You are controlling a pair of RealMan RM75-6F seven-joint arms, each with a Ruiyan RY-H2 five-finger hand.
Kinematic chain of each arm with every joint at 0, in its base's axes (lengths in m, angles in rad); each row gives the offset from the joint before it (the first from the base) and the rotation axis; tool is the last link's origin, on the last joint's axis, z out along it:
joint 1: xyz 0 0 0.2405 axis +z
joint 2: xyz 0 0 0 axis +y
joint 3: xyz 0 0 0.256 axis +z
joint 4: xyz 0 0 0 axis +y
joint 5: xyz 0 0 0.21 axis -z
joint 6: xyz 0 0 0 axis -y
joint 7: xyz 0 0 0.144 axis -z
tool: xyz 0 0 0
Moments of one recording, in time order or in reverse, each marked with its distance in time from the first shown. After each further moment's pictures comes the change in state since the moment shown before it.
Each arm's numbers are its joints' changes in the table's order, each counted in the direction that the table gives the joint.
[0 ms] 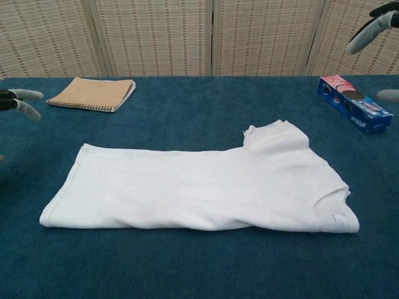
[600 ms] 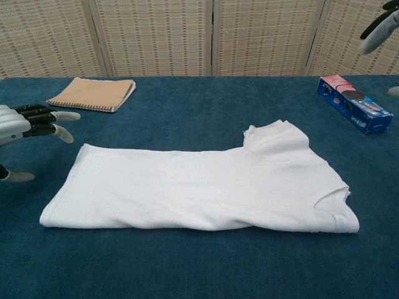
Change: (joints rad) left arm -0.076 -0.231 0.063 0.393 -0.178 -0.073 0.063; right arm -0.032 0.017 -0.007 -0.040 0.004 -0.037 0.015
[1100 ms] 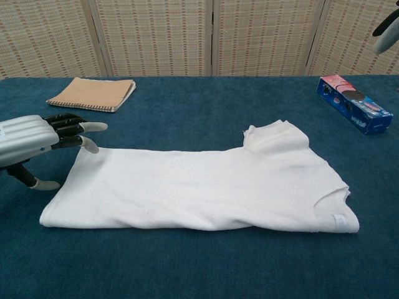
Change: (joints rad) left arm -0.044 -0.190 0.058 0.308 -0.073 -0.104 0.124; right arm -0.023 0.013 0.003 -0.016 -0.015 -0.015 0.006
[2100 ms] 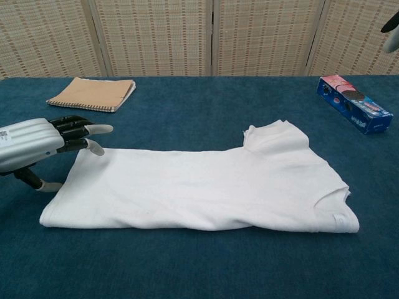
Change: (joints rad) left arm -0.001 -0.091 0.045 0.154 0.024 -0.067 0.060; right arm -0.018 -0.001 0.010 0.002 -0.001 -0.019 -0.006
